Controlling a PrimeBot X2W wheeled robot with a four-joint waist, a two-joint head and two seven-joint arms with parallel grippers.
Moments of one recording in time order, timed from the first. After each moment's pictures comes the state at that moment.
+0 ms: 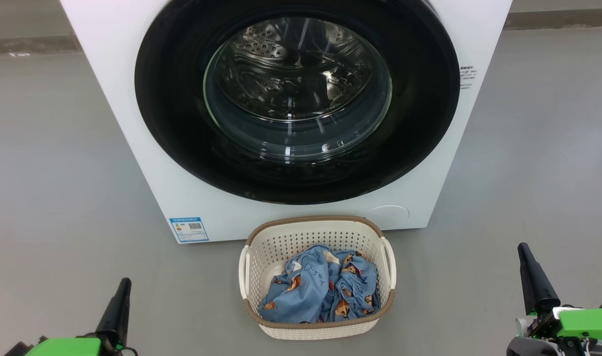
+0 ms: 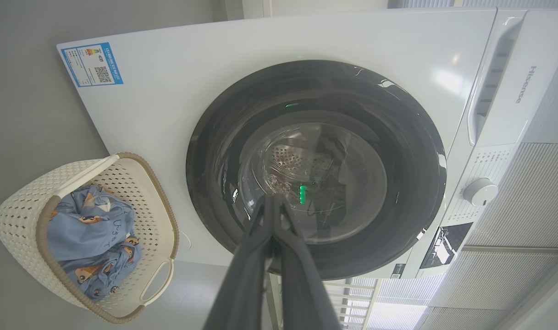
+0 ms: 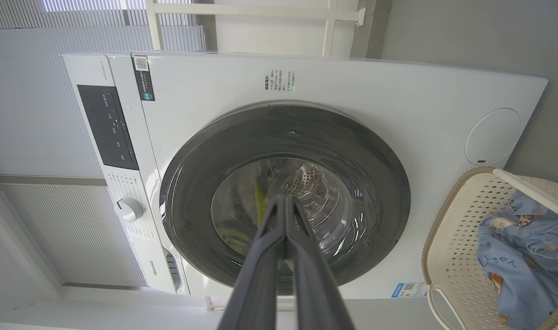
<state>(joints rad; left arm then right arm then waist) -0.07 0.05 0.07 0.27 -1.63 -0.13 0.10 -0.07 -0.05 -0.13 0.28 1.63 0.13 0.10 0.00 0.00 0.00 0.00</state>
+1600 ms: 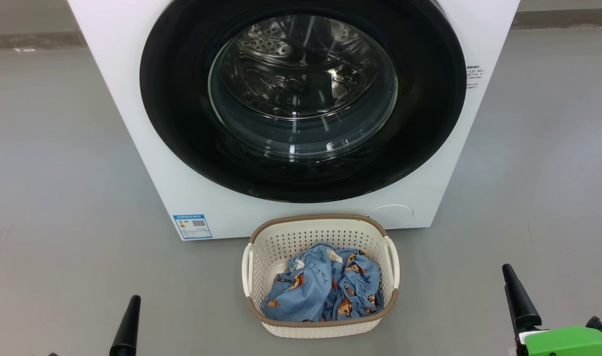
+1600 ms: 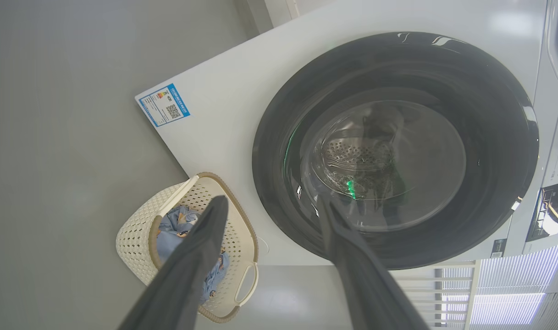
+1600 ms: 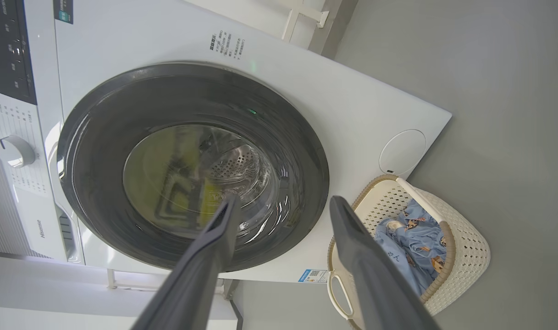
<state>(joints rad) 0.00 0.05 0.01 0.28 -1.36 -0.13 0.00 -0.03 -0.06 -0.06 0.36 1.35 0.13 0.01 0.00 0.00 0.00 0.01</state>
